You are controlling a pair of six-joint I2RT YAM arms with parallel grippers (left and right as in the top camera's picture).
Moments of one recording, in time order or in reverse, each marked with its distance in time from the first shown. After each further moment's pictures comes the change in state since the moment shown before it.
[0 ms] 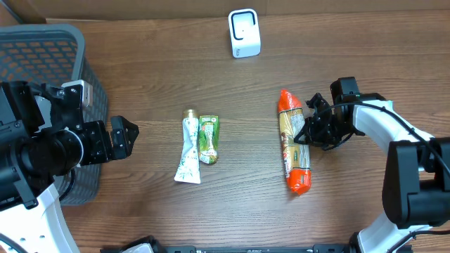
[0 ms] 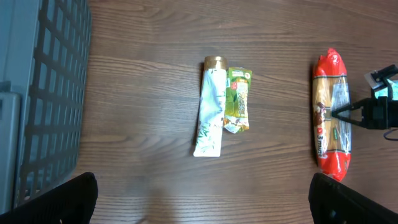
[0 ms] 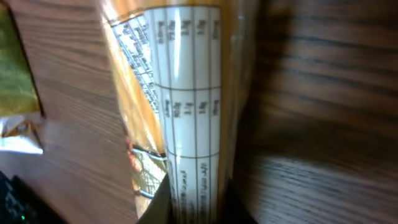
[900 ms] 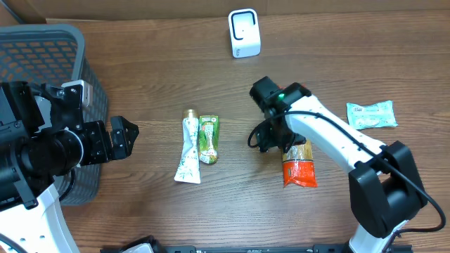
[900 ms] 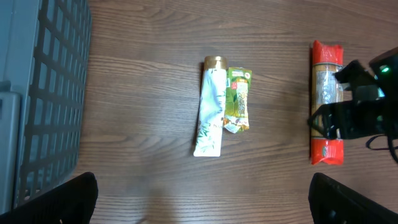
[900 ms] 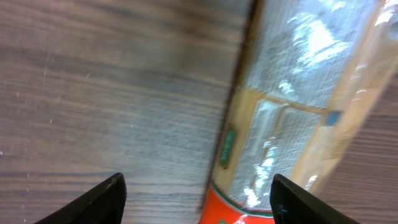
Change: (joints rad) left arm 0.000 0.000 0.000 0.000 0.000 0.000; right arm 0.486 0.041 0.318 -0.323 0.552 0.326
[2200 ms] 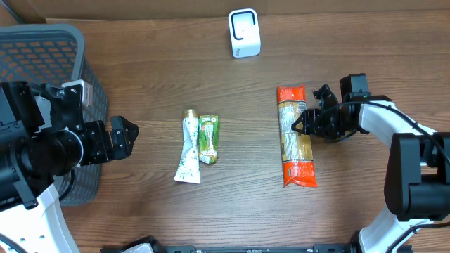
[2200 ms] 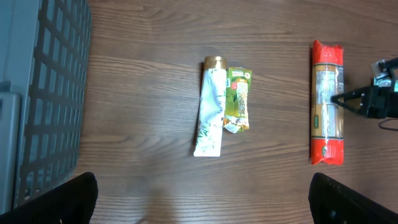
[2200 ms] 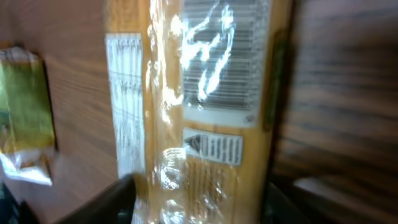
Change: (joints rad) left arm 0.000 0.000 0.000 0.000 0.000 0.000; right arm -0.554 0.000 -0.350 0.535 -0.640 -0.332
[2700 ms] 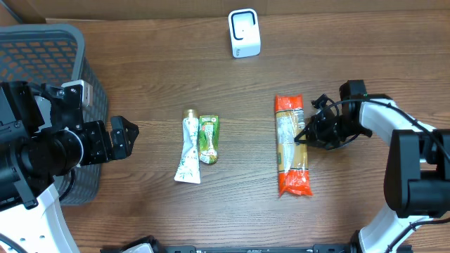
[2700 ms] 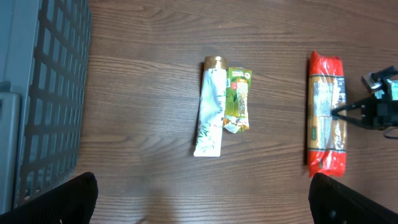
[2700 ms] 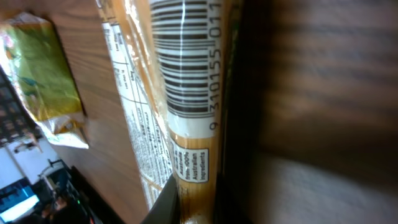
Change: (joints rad) left arm 0.000 0.000 0.000 0.000 0.000 0.000; right arm -0.011 0.021 0.040 -0.226 -0.087 -0.001
